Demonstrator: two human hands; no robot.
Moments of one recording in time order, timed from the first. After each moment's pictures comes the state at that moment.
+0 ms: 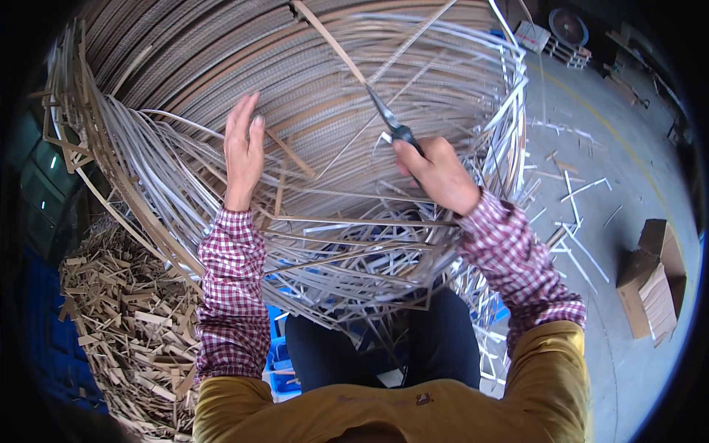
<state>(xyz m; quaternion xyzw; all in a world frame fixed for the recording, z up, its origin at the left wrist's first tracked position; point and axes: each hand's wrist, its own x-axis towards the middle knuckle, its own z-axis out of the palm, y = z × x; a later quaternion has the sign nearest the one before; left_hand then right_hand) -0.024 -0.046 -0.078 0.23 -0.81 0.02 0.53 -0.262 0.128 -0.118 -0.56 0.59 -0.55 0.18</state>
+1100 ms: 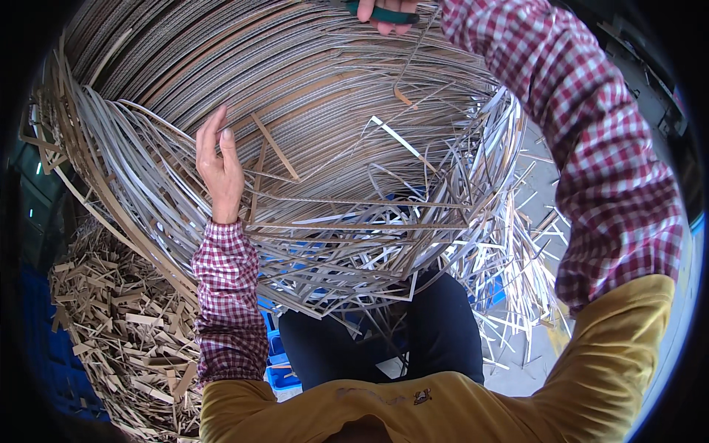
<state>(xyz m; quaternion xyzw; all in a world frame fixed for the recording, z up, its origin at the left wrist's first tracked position) 0.006 -0.045 -0.114 0.21 -0.77 0.02 0.60 -0.301 0.024 0.091 -0.57 0.74 -0.18 0.31</state>
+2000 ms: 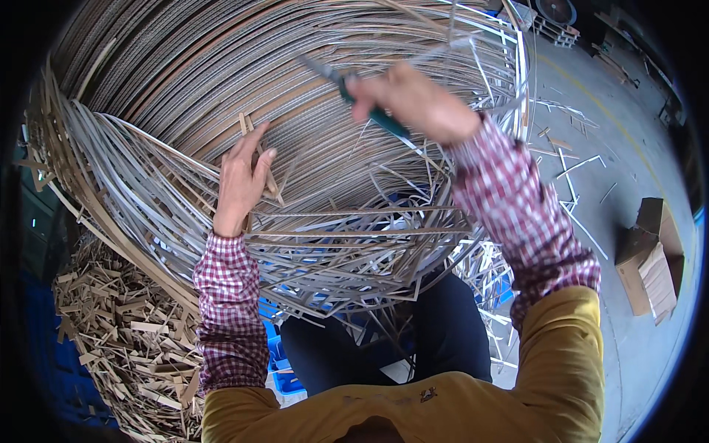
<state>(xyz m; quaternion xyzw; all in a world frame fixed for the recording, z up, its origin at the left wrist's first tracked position) 0.012 -0.036 -0.121 0.31 -0.89 0.02 0.34 -0.247 0.091 -0.069 -0.67 0.52 -0.48 0.21</state>
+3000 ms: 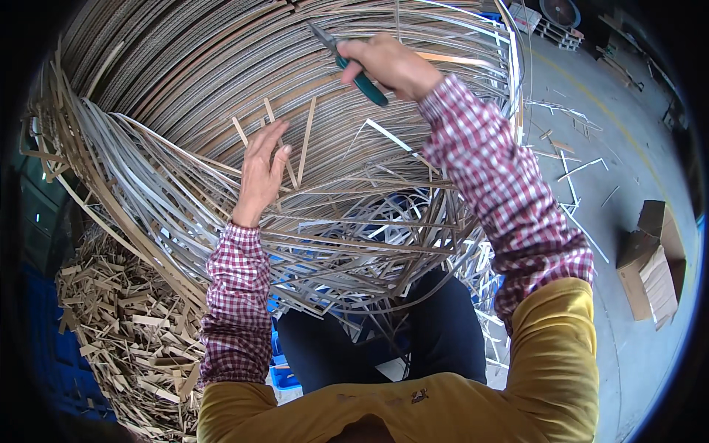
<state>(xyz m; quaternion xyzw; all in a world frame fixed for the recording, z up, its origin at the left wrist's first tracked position) -0.014 -0.048 -0.141 0.24 -0.90 -0.01 0.37 -0.264 0.039 -0.053 -0.60 0.54 -0.54 0.24</state>
